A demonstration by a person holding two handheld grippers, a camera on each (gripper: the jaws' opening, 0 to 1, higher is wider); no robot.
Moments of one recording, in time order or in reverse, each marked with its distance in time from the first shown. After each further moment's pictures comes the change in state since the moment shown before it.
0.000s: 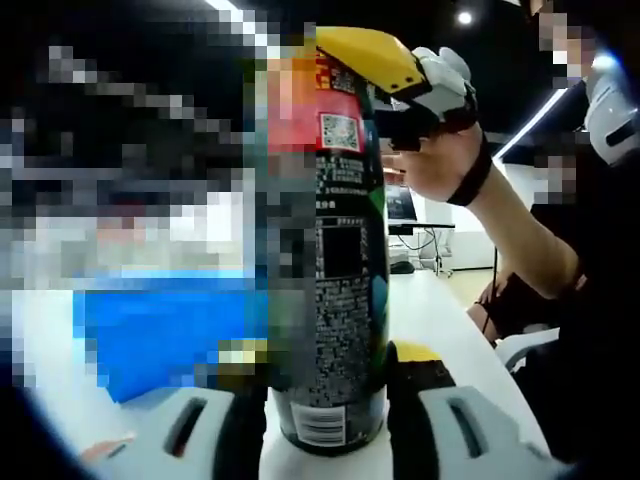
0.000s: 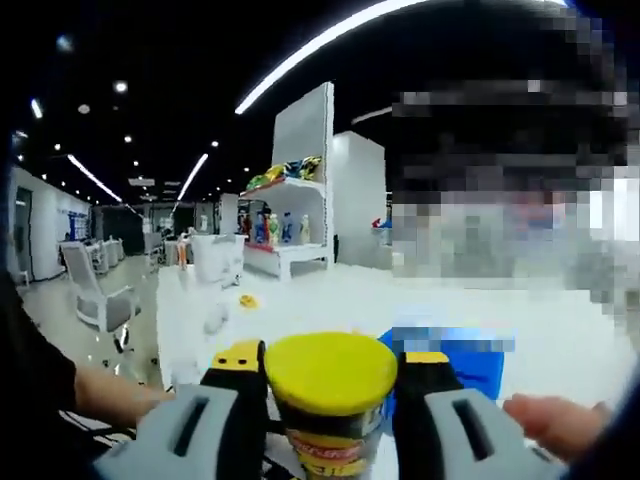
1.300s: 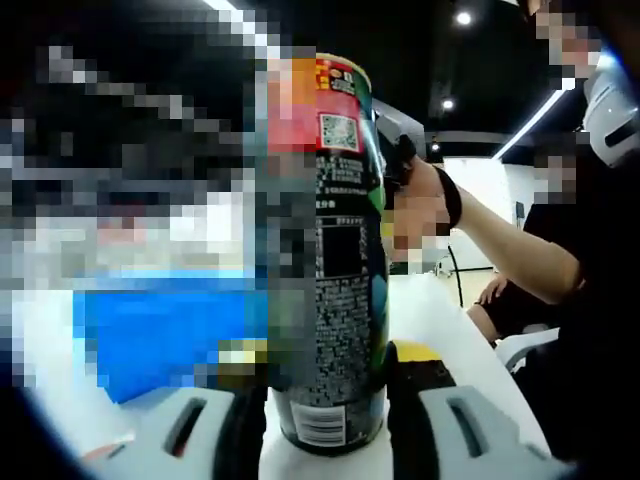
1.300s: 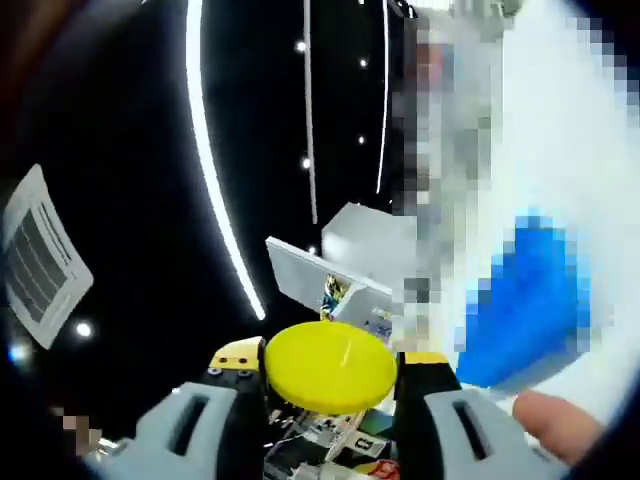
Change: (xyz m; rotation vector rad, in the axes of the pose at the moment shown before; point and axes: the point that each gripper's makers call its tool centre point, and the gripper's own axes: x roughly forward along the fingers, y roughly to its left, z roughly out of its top) left arm 0.002 0.001 0.000 -0.001 -0.004 -0.004; right arm -0.068 -0.104 0.040 0.994 -0.394 0.171
